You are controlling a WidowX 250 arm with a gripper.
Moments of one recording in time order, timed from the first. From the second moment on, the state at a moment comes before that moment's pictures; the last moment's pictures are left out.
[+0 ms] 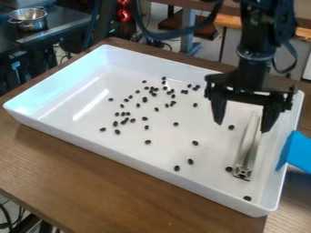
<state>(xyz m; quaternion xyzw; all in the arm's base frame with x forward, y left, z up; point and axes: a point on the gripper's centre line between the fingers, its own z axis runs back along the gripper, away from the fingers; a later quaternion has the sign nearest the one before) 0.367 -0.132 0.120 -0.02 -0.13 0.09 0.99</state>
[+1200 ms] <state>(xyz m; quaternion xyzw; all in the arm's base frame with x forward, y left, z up) 0.379 -0.104 0.094 0.00 -0.09 0.11 0.99</state>
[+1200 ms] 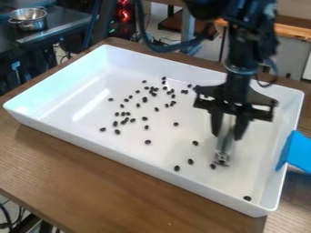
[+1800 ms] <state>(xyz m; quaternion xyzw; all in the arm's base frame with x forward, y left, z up) 0.389 0.014 0.088 0.08 -0.08 0.16 0.98</state>
